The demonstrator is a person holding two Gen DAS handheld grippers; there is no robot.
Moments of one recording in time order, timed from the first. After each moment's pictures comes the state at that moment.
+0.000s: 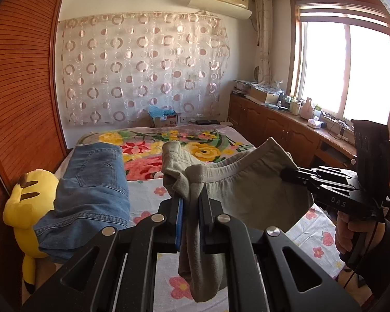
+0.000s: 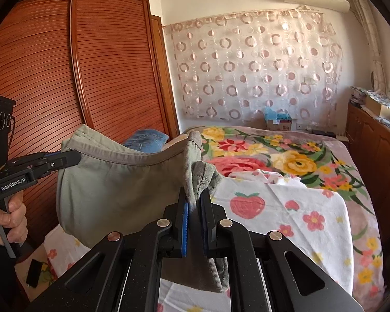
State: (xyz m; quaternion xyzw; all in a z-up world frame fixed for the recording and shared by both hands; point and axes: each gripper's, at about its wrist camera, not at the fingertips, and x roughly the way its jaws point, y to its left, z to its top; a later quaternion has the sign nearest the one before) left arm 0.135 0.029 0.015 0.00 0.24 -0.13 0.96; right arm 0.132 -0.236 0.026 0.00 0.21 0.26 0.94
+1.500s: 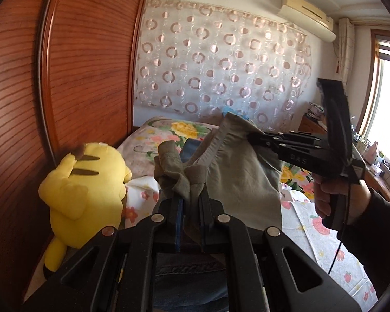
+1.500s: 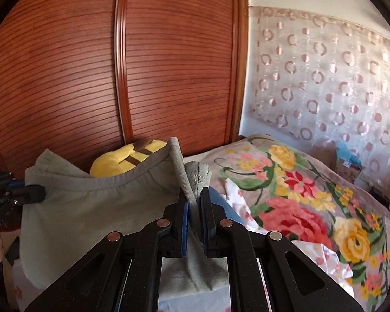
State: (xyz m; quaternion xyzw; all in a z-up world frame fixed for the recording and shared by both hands) left arm 0.222 0.200 -0.032 -0.10 0.25 0.05 0.96; right arm 0.450 -0.059 0.025 -0.14 0.21 0.43 0.87
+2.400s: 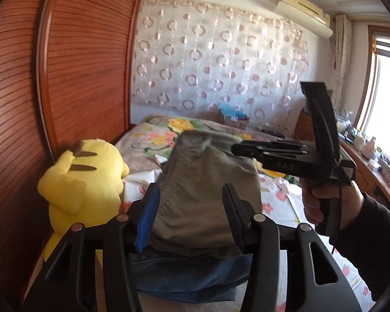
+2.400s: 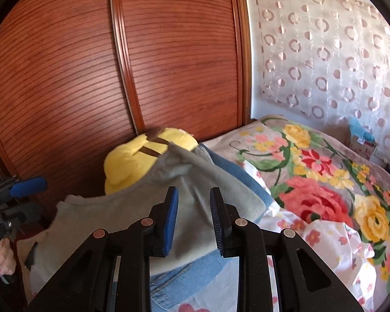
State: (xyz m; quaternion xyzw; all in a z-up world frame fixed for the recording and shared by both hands) left arm 0.216 0.187 -0.032 -0.09 0.27 0.03 0.96; right arm 0.468 -0.052 0.013 -0.11 0.26 0.44 0.85
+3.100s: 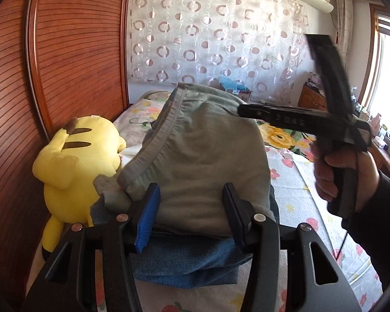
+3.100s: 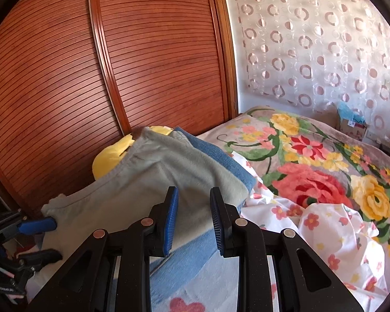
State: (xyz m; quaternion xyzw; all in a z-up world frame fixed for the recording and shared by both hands) left arm 0.224 0.165 -0.067 -0.06 0.32 0.04 0.94; right arm 0.470 -0.057 0.004 -0.07 0.27 0.42 0.87
